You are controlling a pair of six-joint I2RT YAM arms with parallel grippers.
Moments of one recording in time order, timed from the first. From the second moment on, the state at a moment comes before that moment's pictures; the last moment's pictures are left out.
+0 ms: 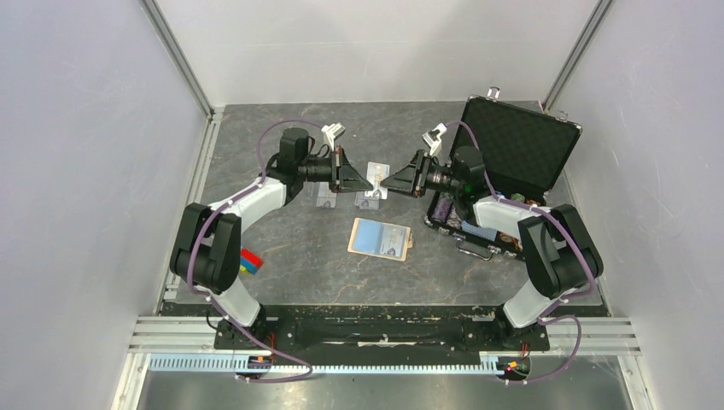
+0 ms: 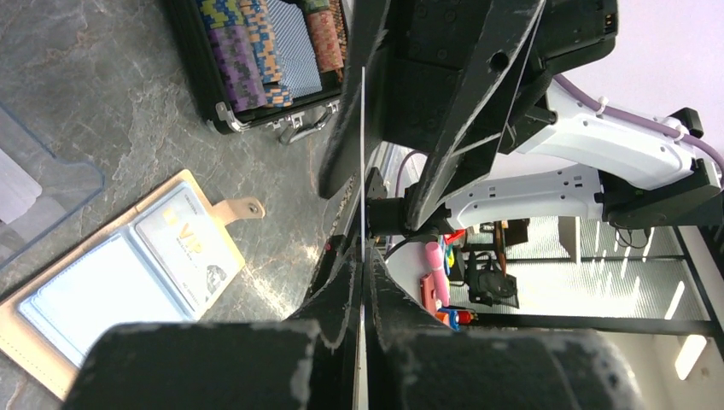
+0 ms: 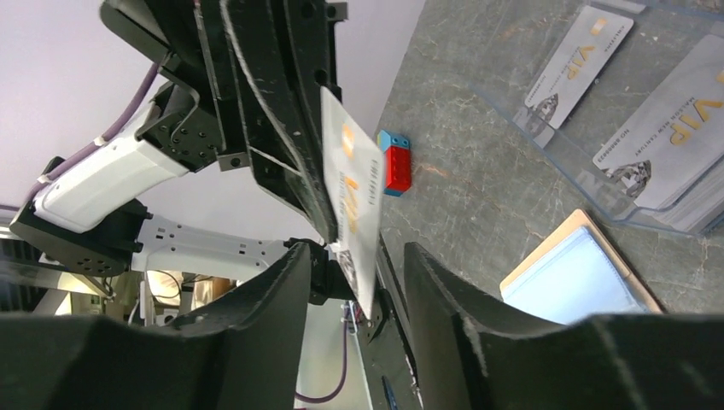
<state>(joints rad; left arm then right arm) -0.34 1.66 1.05 0.19 1.08 -0.77 0.34 1.63 0.81 0.71 -0.89 1.04</state>
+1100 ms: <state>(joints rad) -0.36 1.67 1.04 -0.47 0.58 -0.46 0.36 1.61 0.67 0.28 -0.77 0.75</state>
